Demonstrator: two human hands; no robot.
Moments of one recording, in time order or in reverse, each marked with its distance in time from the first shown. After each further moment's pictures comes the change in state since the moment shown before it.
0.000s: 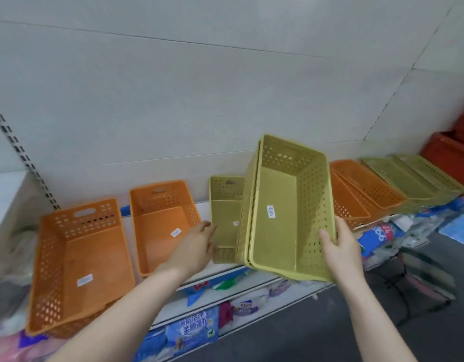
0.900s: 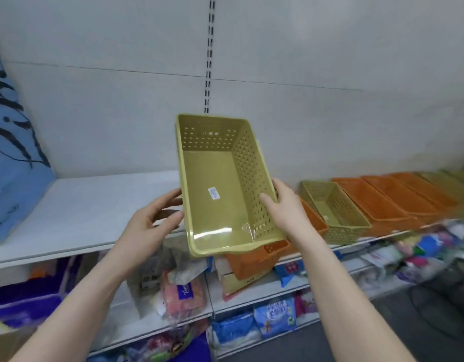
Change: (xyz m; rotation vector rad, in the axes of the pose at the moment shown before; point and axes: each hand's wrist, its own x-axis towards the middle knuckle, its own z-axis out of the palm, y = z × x) left_hand -0.352 -0.218 -0.320 -0.771 0.325 -0.035; right_hand -0.290 -0.325 0.210 0.033 -0.314 -0.323
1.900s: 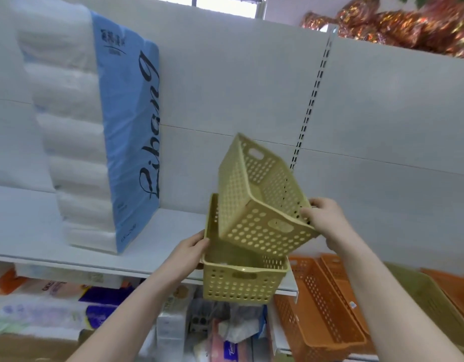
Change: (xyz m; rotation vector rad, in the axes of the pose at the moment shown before) left_hand 0.002 0.004 -0.080 -0.017 0.228 -0.311; right_hand 0.082 -0.117 0.033 0.050 -0.089 -0.050
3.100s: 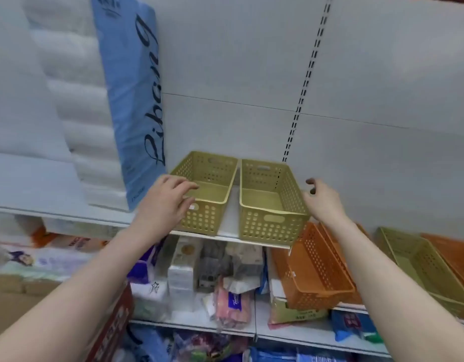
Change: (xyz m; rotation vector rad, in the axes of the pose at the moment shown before) left_hand -0.027 -0.006 -0.036 1.029 0.391 0.588; right_hand -0.009 0.071 0.008 -0.292 0.064 -0.153
